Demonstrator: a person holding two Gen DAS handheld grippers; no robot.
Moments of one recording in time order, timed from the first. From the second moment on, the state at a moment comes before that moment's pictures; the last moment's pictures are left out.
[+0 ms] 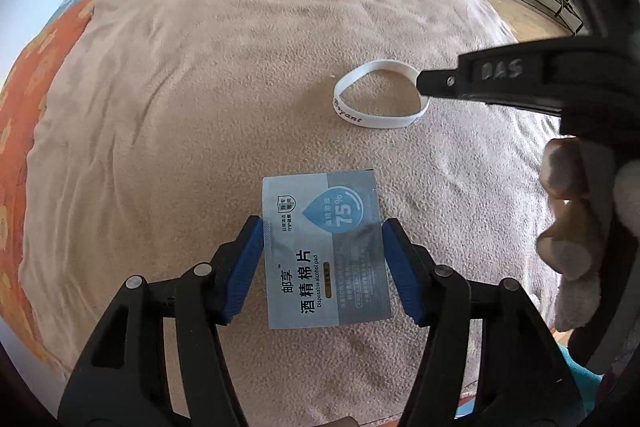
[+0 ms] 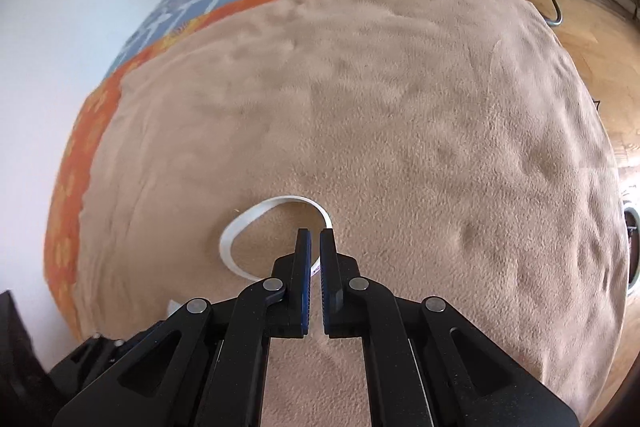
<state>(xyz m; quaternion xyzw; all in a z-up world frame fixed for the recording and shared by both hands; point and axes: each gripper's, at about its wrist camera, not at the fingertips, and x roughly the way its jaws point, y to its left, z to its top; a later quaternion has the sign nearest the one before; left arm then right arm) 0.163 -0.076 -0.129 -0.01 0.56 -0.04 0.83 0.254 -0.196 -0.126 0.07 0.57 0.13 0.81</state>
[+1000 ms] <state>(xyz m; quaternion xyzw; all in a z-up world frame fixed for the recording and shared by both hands) 0.157 -0.057 -0.111 -0.02 0.54 -0.05 0.84 0.244 -0.179 -0.126 -0.02 0.55 0.13 0.82</state>
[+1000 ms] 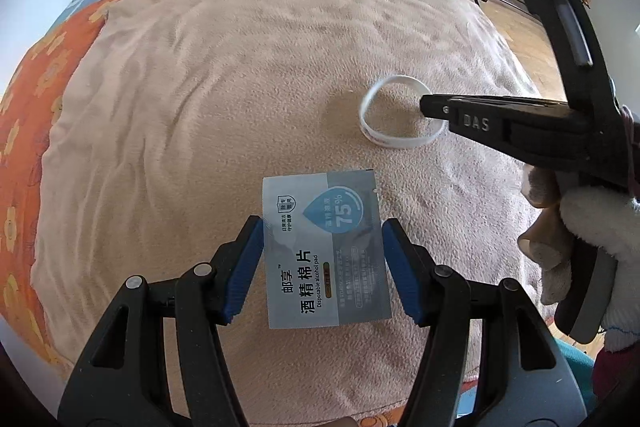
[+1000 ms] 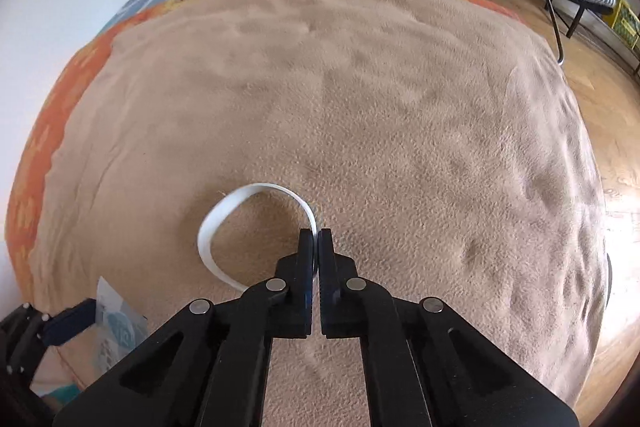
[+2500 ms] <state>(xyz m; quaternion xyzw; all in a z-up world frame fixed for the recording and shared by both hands) -0.036 -0.038 -0.094 0.02 0.52 -0.10 0.85 -0.007 -0.175 -0.078 -0.03 0.52 0.29 0.81</state>
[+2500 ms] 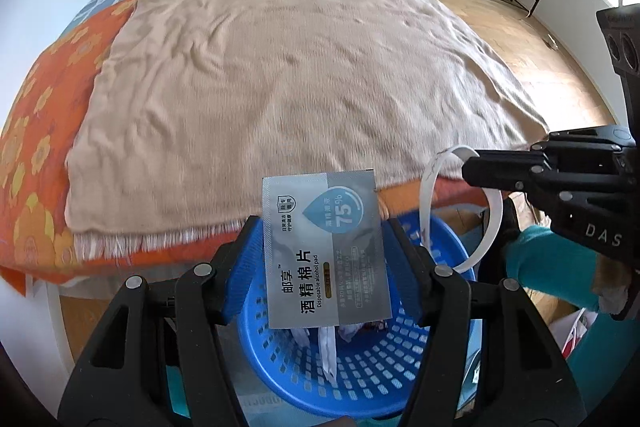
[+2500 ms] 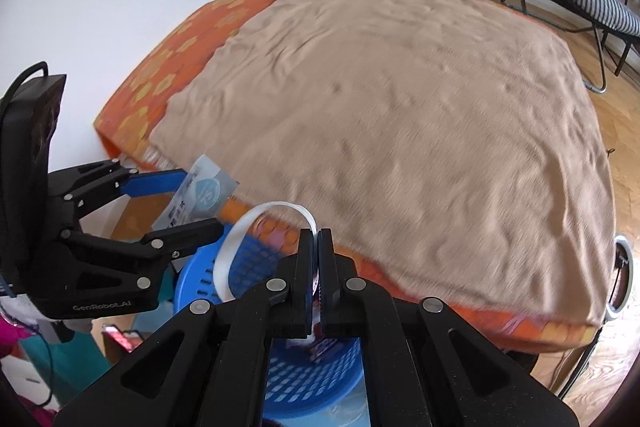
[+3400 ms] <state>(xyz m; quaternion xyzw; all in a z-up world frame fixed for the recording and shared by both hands) -0.086 -0.028 -0.149 -0.02 0.56 -0.11 0.82 -0.076 -0.184 -0.121 -0.01 0.54 0.28 0.79</state>
